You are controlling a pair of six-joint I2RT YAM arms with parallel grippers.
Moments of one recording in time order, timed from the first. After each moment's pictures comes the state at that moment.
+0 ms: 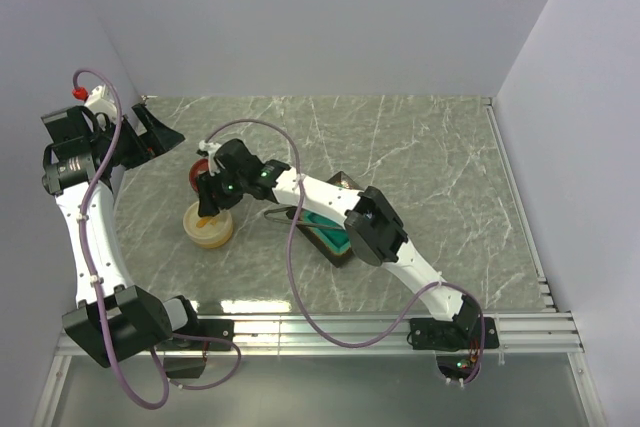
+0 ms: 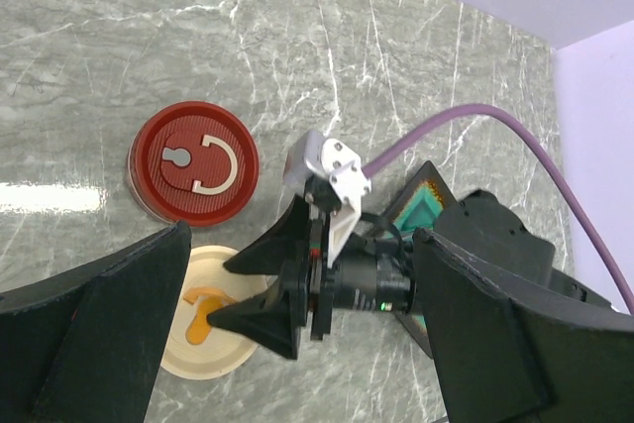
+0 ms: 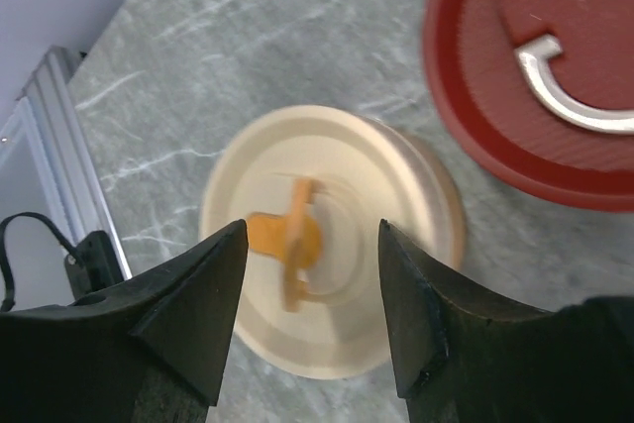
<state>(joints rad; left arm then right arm) 0.45 1.21 1.32 -0.70 0.71 -0.23 1.01 2.51 2.26 -0.37 -0.36 0.39</state>
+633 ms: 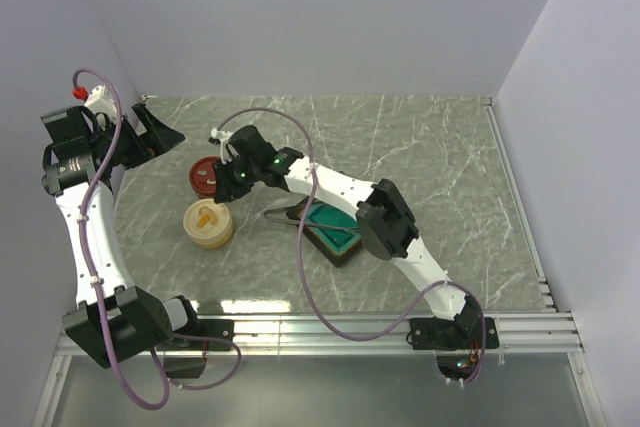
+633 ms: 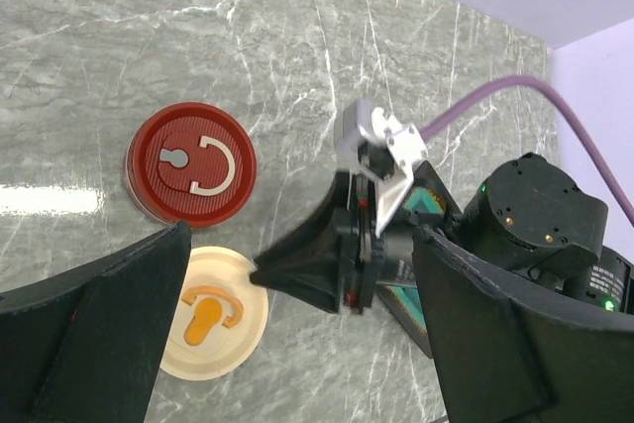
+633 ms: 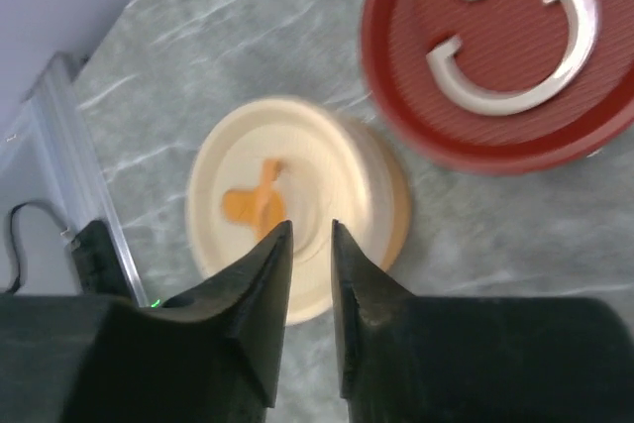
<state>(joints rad) 0.45 1.20 1.32 -0.70 0.72 -0.23 0.94 2.45 2.22 -0.41 -0.39 0.36</state>
